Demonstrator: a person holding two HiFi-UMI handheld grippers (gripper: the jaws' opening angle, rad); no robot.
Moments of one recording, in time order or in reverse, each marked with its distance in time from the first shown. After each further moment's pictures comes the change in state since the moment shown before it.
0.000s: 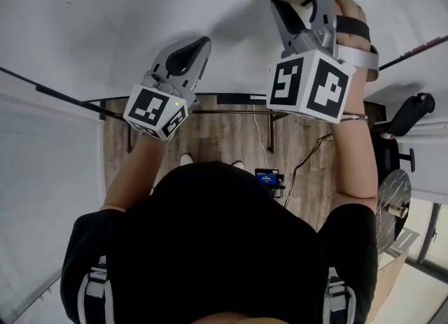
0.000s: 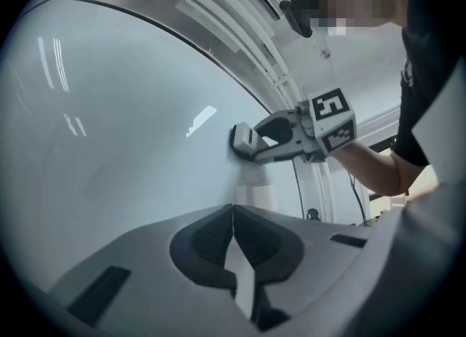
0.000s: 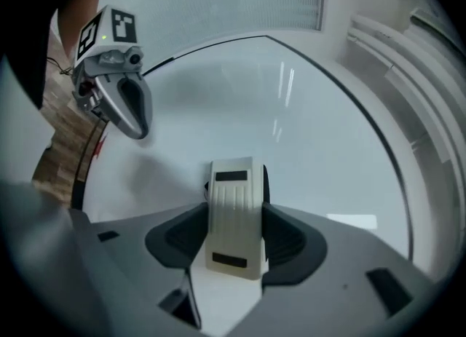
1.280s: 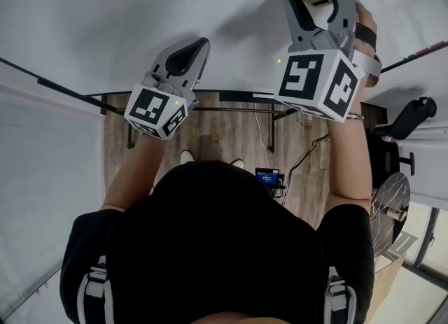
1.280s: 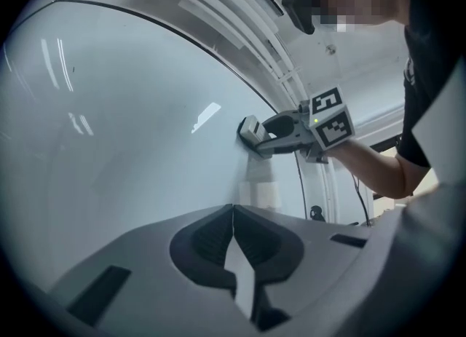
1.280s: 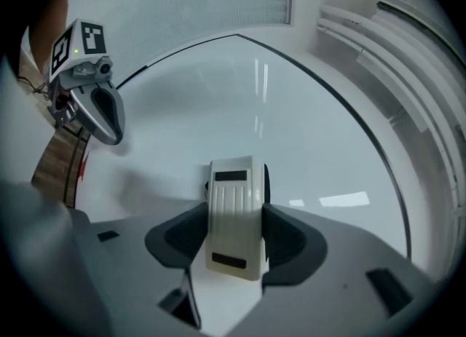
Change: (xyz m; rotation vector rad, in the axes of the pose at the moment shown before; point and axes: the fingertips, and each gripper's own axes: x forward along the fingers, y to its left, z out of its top) left arm -0.012 0.008 -0.014 -0.018 0.030 0.037; right arm 0.001 -0.012 -0.011 0.177 0.000 -0.088
